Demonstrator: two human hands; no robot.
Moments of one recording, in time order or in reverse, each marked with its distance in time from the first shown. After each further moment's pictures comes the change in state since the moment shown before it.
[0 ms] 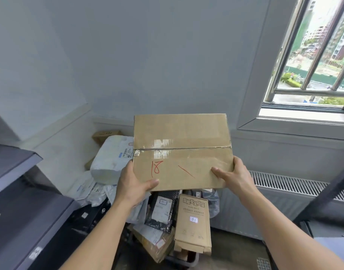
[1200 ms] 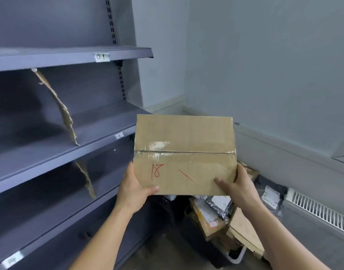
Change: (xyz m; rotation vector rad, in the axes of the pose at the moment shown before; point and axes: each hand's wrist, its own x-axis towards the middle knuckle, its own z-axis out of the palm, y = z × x) left_hand -0.209 -0.095 -0.179 -0.108 0.460 -0.191; right_hand -0.177 -0.069 0.132 -0.069 -0.432 -0.273
